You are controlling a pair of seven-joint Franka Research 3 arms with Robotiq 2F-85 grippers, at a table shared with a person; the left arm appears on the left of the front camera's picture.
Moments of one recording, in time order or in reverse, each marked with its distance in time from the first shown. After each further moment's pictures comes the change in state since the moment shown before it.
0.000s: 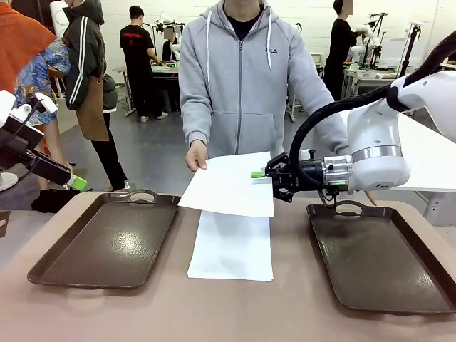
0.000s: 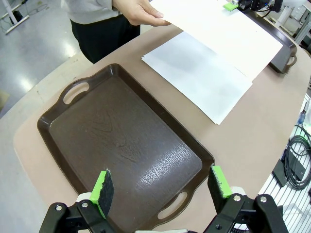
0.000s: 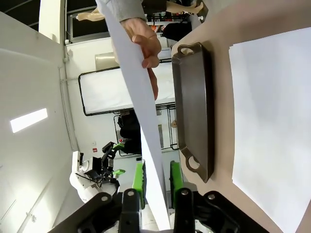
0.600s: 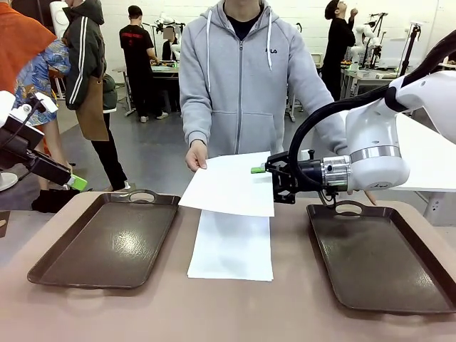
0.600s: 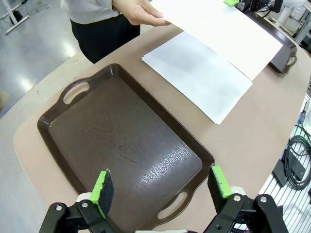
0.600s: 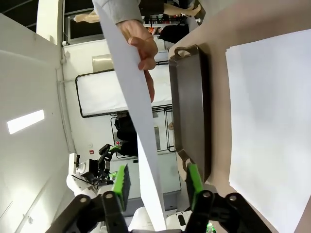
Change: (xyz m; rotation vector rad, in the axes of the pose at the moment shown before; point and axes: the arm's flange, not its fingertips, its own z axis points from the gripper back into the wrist) left arm 0.000 0.000 0.000 0.000 0.000 0.000; right arm 0.000 -0.001 -0.002 -0.013 -0.011 0.009
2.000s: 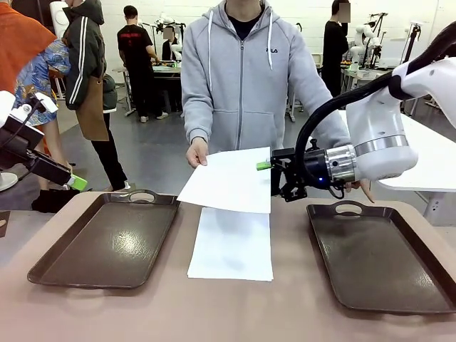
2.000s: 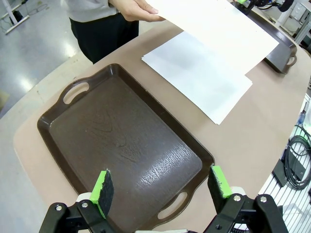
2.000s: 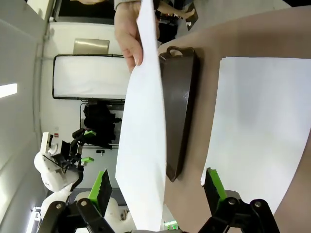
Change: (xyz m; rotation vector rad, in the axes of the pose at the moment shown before) left arm 0.000 0.000 0.000 0.000 0.000 0.000; right arm -0.006 0.019 0.010 -0.119 0.013 0.215
